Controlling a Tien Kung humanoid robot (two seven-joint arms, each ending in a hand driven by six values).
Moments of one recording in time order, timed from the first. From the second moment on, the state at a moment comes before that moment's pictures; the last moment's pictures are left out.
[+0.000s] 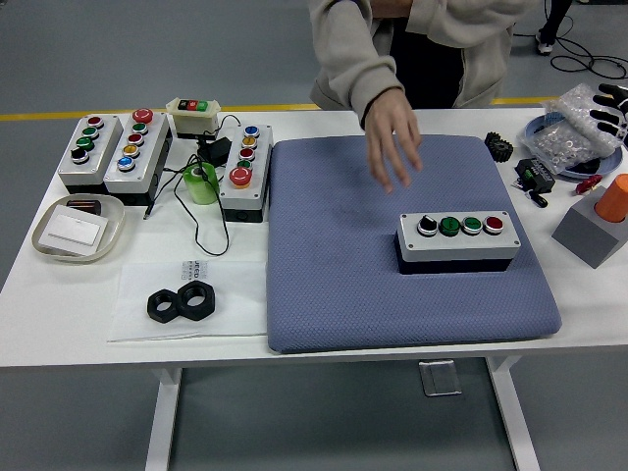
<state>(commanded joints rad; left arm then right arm) -0.09 0.13 -0.04 -0.23 -0.38 0.21 -0.17 0.46 -0.59 1.23 1.23 -0.85 -0.06 0.04</state>
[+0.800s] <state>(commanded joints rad) -0.08 0.13 -0.04 -0.23 -0.39 0.21 -0.17 0.46 -0.58 1.24 1.23 -0.84 -0.05 0.04</state>
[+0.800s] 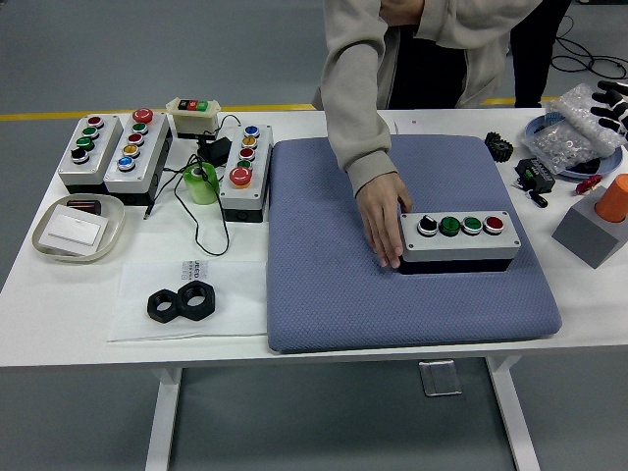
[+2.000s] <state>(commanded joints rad) -0.07 0.13 -0.03 -0.23 -0.39 0.21 -0.17 0.48 -0.57 1.17 1.29 -1.23 -0.13 -0.02</state>
